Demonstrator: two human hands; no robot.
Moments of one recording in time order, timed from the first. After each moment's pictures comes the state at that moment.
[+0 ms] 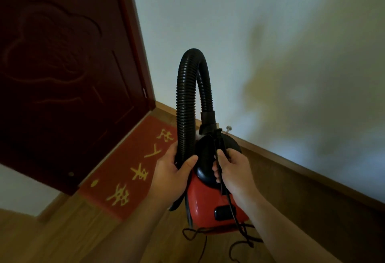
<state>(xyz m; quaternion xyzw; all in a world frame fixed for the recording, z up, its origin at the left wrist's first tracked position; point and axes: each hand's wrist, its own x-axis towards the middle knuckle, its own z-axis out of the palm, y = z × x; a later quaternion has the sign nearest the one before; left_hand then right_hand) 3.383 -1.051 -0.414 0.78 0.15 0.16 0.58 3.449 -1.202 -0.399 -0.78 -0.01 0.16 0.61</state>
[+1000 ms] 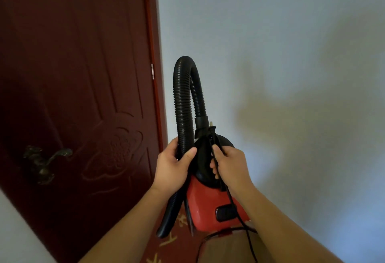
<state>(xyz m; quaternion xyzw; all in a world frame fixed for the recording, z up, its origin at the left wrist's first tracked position) 3.384 -0.939 -0.065 0.74 0.03 0.34 0.58 3.440 -1.083 -0.053 -0.76 -0.12 0.00 0.64</state>
